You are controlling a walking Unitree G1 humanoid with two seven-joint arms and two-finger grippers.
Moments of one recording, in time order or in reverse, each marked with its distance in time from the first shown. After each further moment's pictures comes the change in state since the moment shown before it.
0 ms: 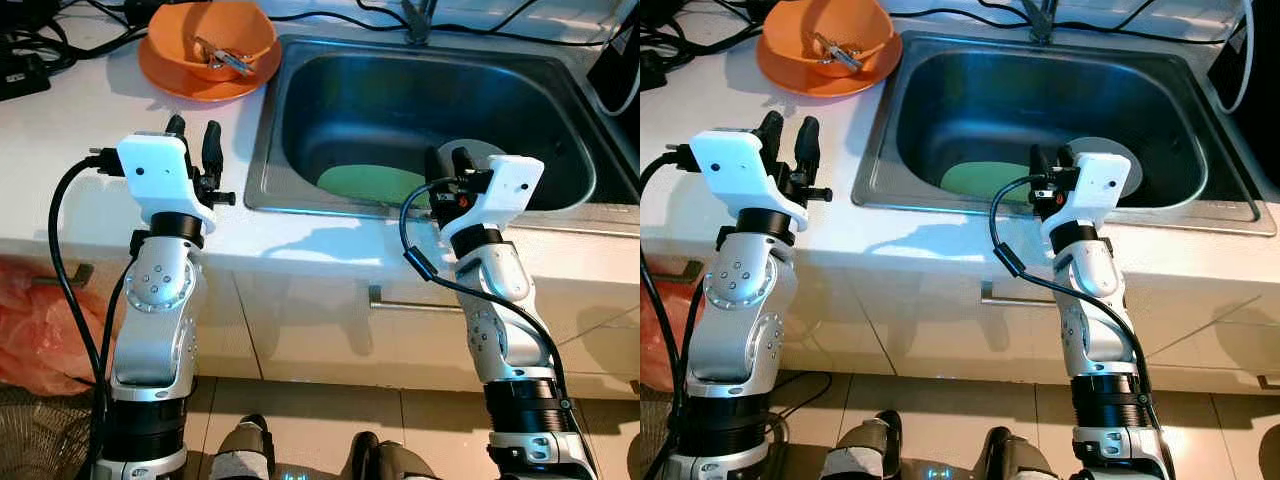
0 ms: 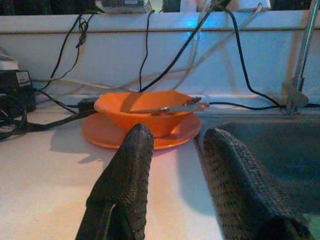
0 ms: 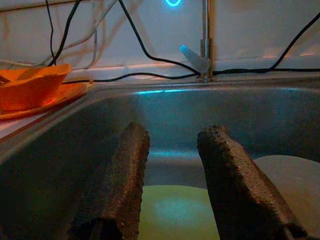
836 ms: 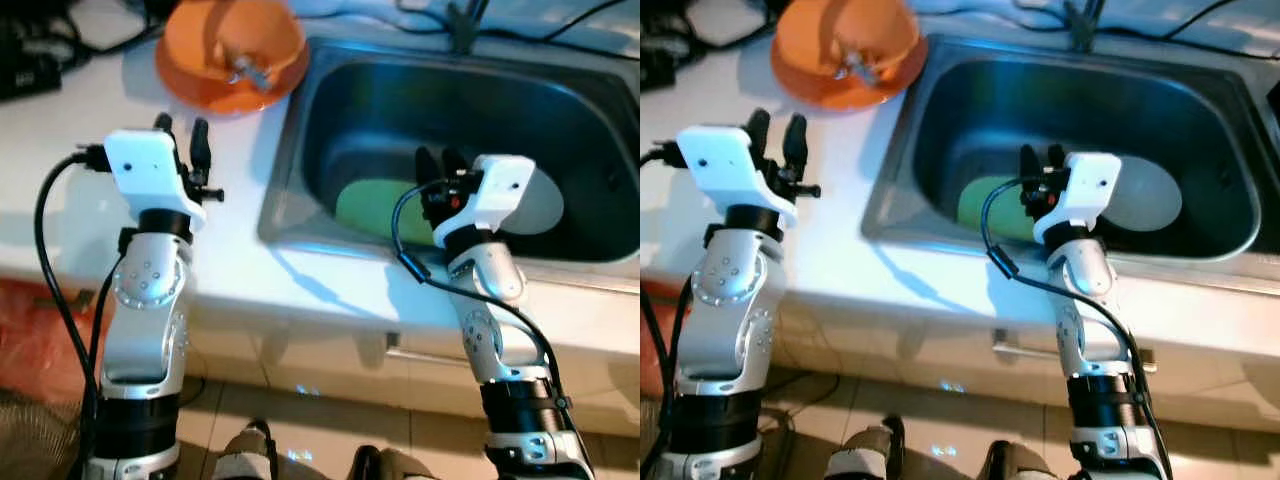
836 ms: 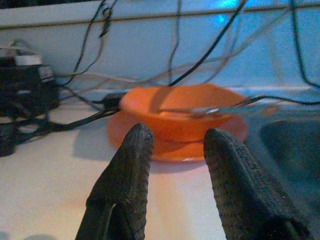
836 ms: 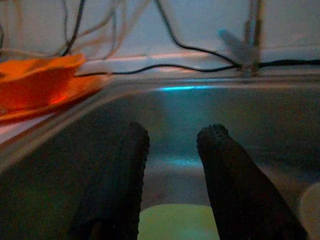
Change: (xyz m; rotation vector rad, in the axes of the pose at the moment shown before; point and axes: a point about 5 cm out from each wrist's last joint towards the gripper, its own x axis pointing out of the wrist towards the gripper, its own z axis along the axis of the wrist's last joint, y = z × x) left arm 0.002 0.004 0.003 0.013 -0.002 0.014; right arm 0.001 0.006 0.001 -0.004 -0.005 0.032
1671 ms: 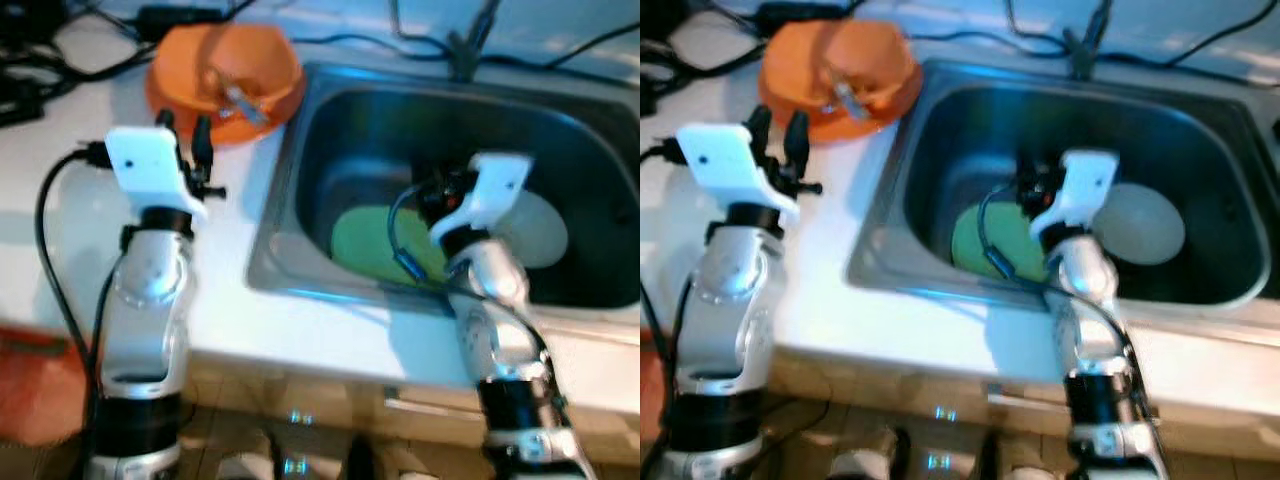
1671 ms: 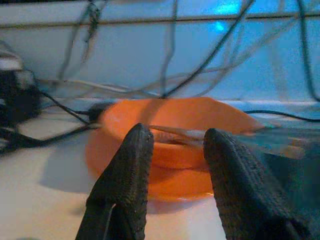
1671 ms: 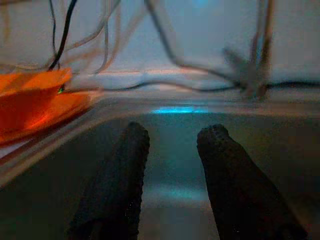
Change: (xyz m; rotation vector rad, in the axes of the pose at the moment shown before) left arm 0.001 -0.008 0.002 -0.013 0.000 -0.024; right arm 0.003 -0.001 0.005 -0.002 -0.017 -0.002
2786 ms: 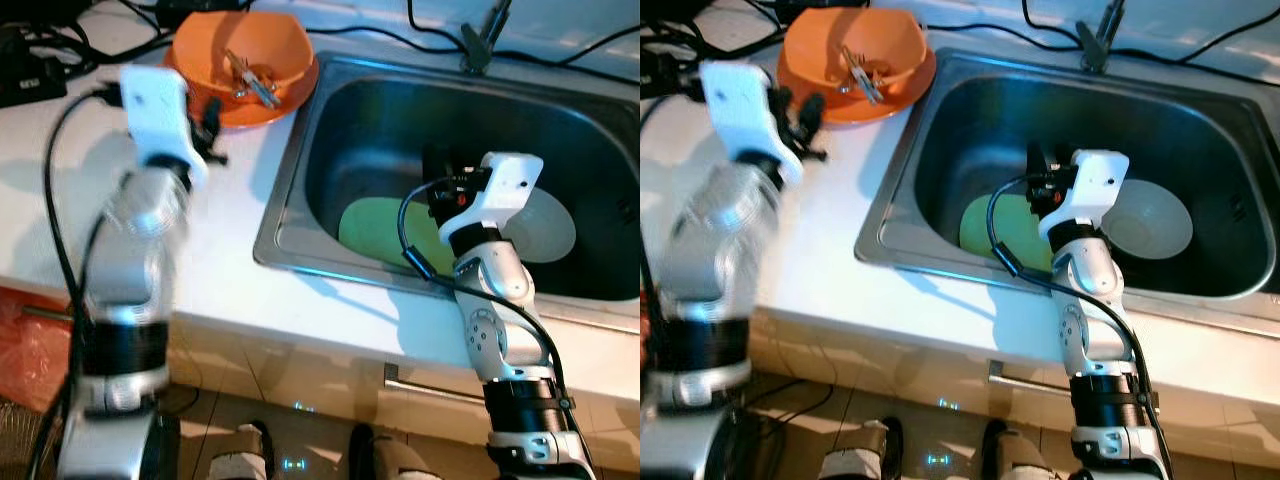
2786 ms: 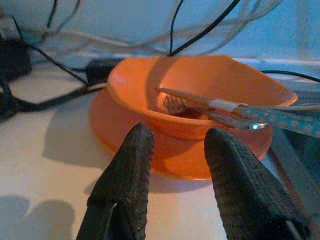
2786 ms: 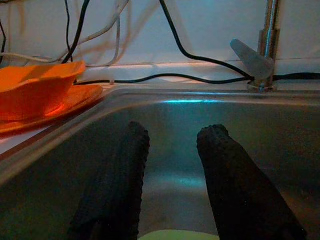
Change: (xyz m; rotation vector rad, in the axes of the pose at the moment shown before) left arm 0.055 0.021 0.007 -0.026 0.229 -0.043; right arm -0.003 -0.002 -0.003 0.009 0.011 -0.008
